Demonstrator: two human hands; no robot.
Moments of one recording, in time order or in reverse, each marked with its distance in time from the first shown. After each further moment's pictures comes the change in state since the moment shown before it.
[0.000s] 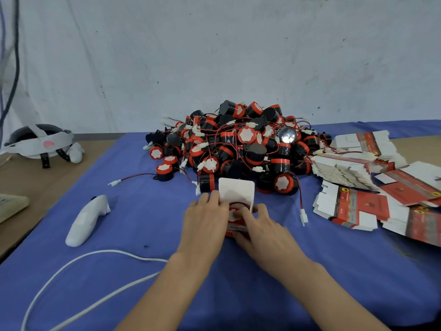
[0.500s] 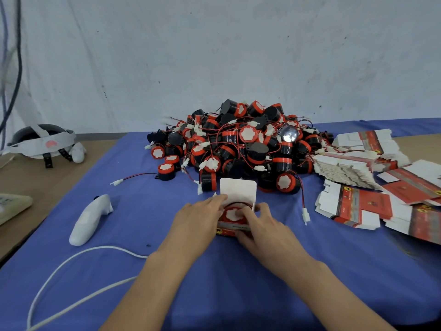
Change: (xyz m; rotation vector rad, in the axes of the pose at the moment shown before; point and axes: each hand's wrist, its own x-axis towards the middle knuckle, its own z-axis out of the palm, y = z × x) left_hand -0.002 -0.030 0.003 -0.296 -0.033 0.012; right_hand 0.001 0.003 0.003 0.006 0.003 -0.015
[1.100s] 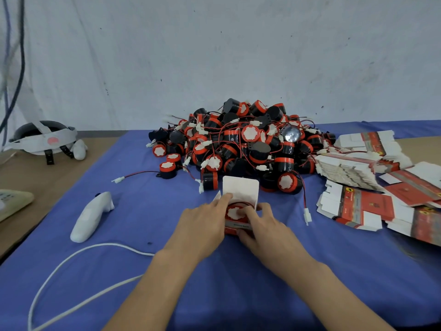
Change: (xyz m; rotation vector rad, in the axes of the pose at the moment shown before) left_hand -0.005 0.013 -0.001 0.195 -0.042 -0.008; right_hand -0.001 0.000 0.000 0.042 -0.001 0.010
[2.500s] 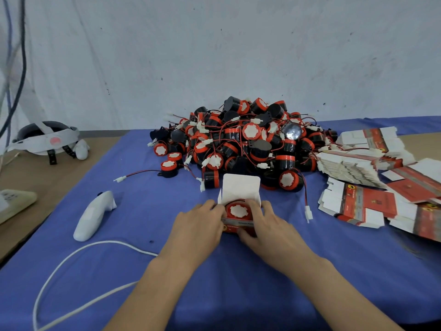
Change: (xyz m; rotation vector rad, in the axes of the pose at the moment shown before) left_hand -0.014 -0.005 -0.003 0.076 -0.026 -0.031; right_hand 0.002 0.002 0.001 0.005 0.032 -0.010
